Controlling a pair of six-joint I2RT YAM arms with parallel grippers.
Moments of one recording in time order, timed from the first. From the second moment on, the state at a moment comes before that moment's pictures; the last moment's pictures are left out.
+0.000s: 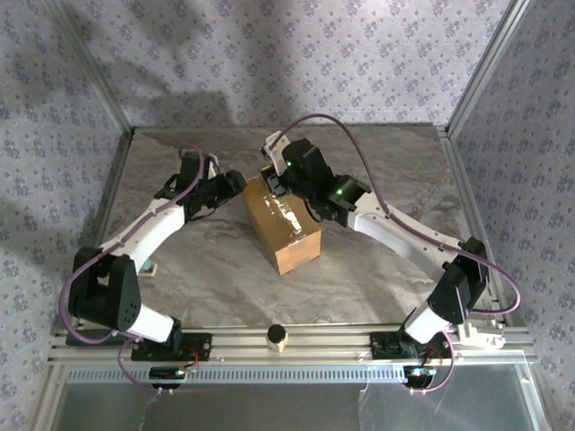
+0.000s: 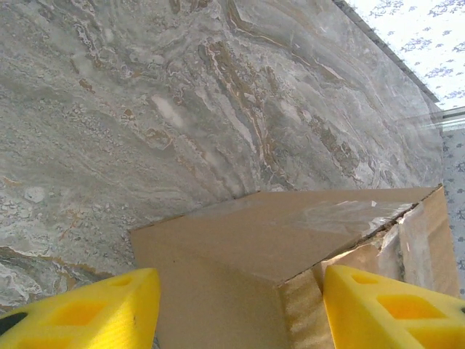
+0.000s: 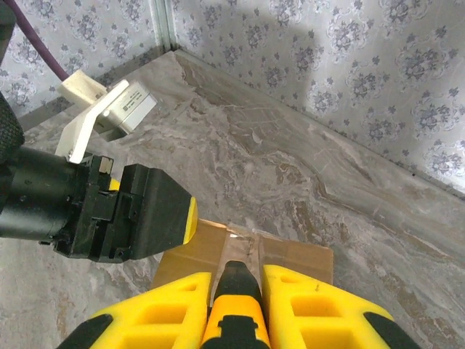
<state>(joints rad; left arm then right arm) -0.31 1.47 1.04 -0.29 0.24 -0.79 0.85 1.59 1.51 -0.36 0.17 0.02</state>
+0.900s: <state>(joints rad) -0.31 1.47 1.04 -0.29 0.24 -0.80 0.86 1.66 1.56 -0.33 0.25 -0.04</state>
